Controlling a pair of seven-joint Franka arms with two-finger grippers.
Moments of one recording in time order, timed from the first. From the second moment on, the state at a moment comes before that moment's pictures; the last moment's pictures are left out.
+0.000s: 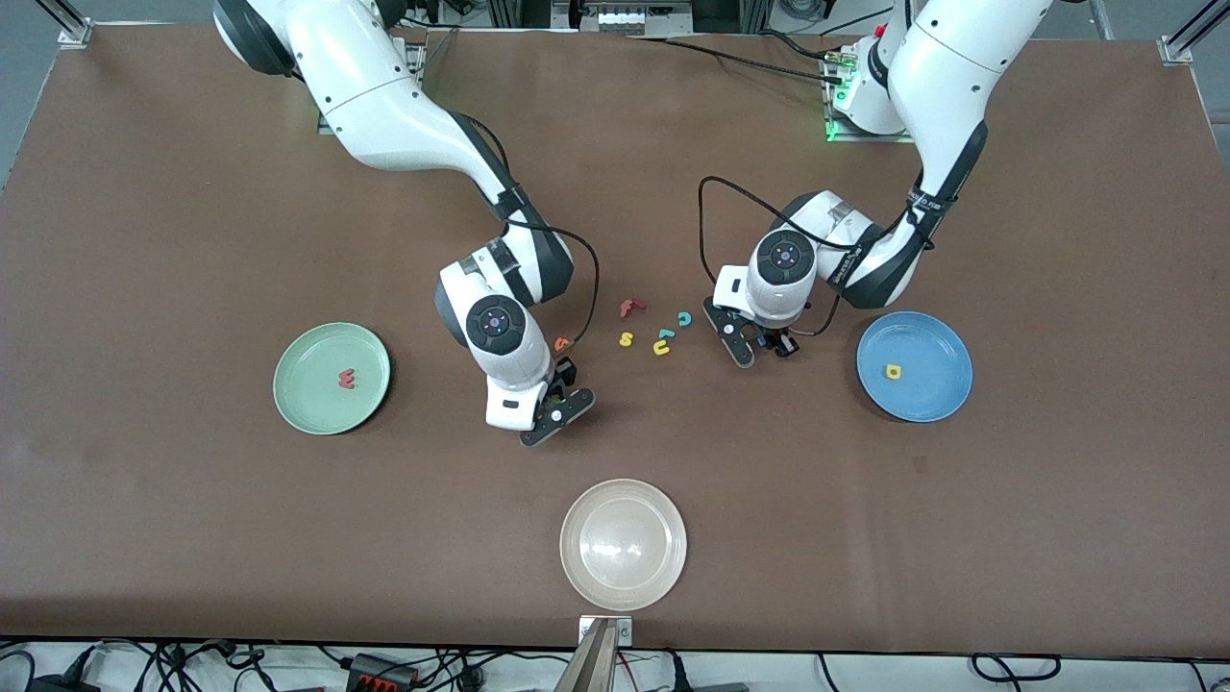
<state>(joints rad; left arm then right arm) -0.19 0.56 -0.31 -2.02 0.36 2.39 0.29 0.60 0.92 -0.05 -1.31 0.04 2.31 -0.11</state>
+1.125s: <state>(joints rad) 0.04 0.44 -0.30 -1.81 0.36 1.91 0.31 0.62 0.95 -0.05 -1.29 0.04 2.34 -0.13</state>
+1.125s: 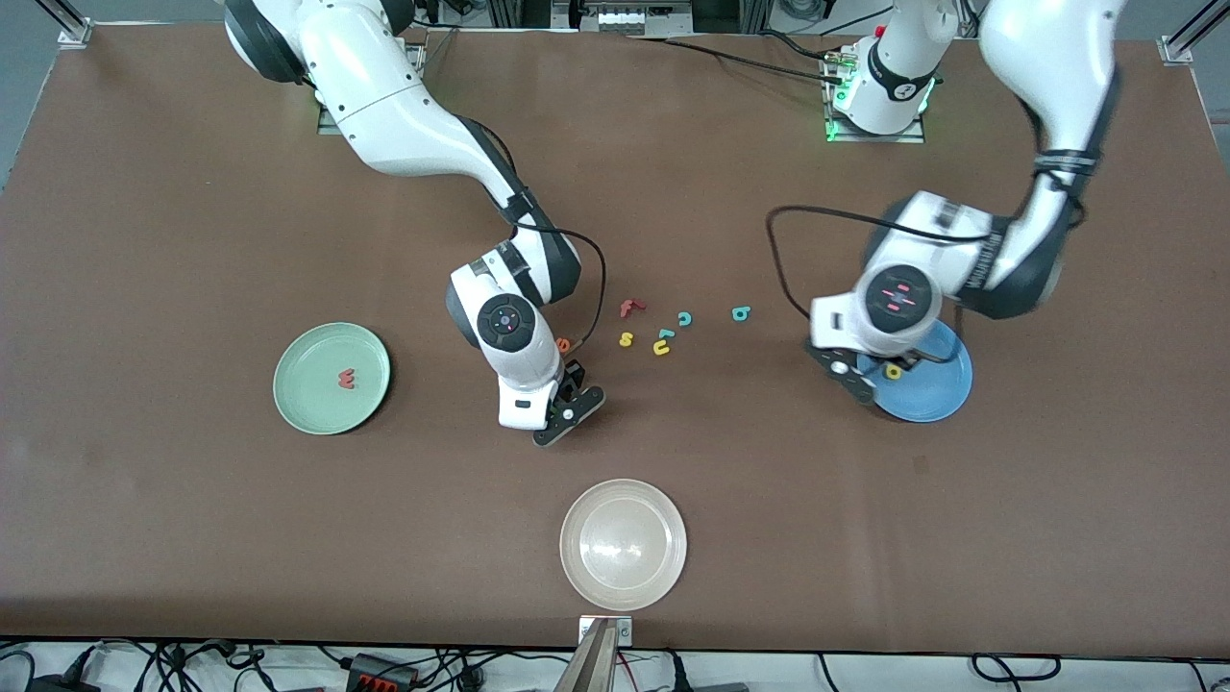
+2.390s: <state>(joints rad) 0.17 0.44 -0.48 -1.89 0.36 1.97 0.05 0.27 0.67 -0.16 -1.52 0.04 1.92 -0.21</state>
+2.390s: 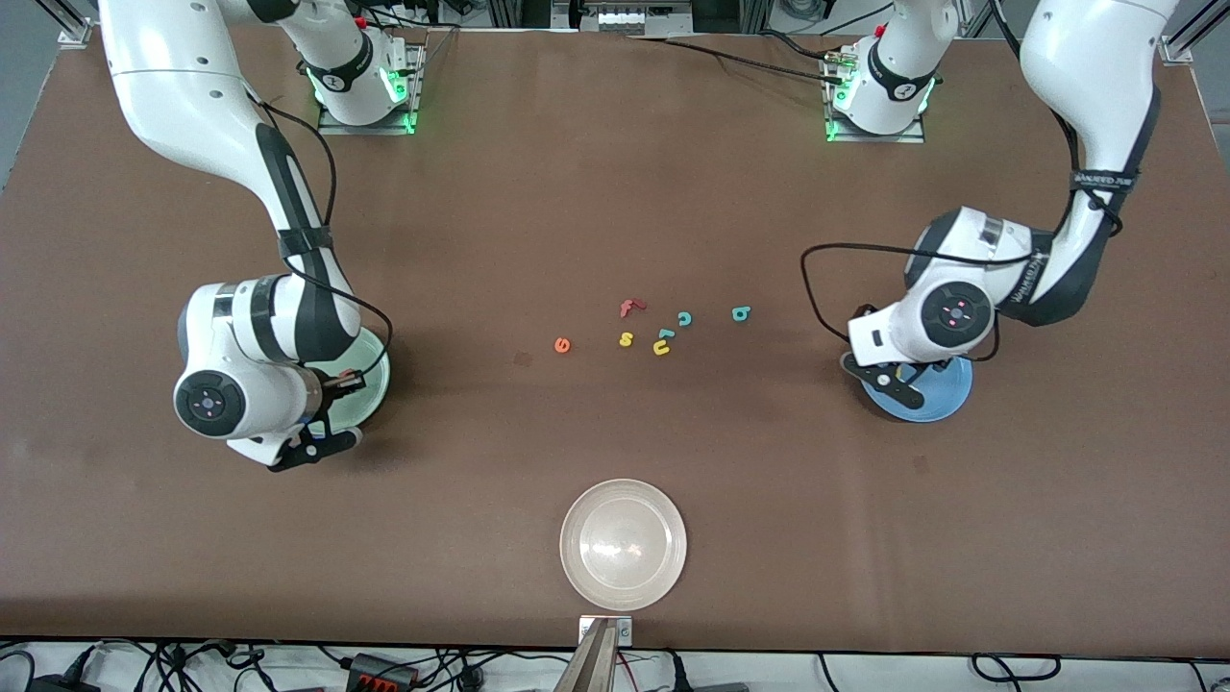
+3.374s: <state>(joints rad) 0.12 0.50 -0.68 -1.89 0.36 1.96 -0.41 0.22 0.60 -0.18 -1.80 -0.01 2.21 -0.24</state>
